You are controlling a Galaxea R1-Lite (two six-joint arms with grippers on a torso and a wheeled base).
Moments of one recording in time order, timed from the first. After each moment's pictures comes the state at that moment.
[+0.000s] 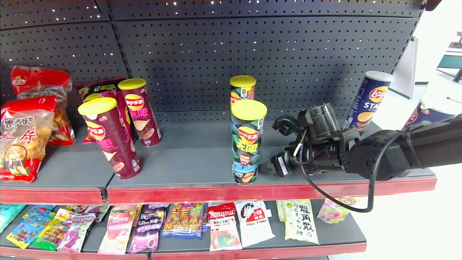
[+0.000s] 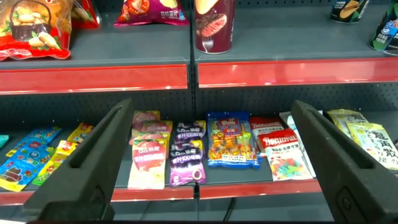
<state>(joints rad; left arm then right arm) 0.01 0.00 0.00 0.00 -0.02 0.01 0.53 1.94 -1.13 -0.15 0.00 -0.07</state>
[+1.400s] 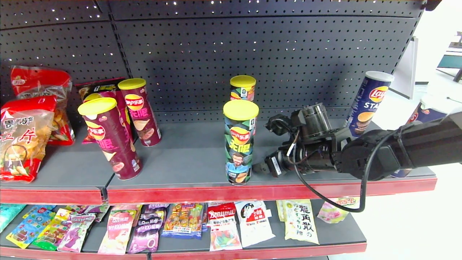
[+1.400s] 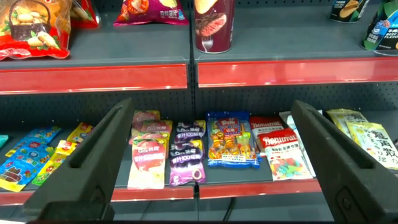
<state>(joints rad) 0.01 0.00 0.00 0.00 -0.02 0.01 0.56 1.97 -1.16 -0.15 0.00 -0.07</state>
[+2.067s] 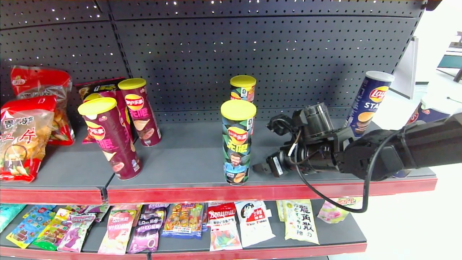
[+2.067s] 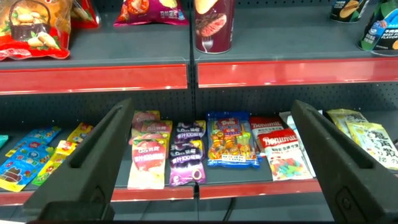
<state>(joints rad) 0.01 0.00 0.00 0.00 -0.02 0.01 0.56 1.95 -1.14 -0.14 -0.02 -0.07</state>
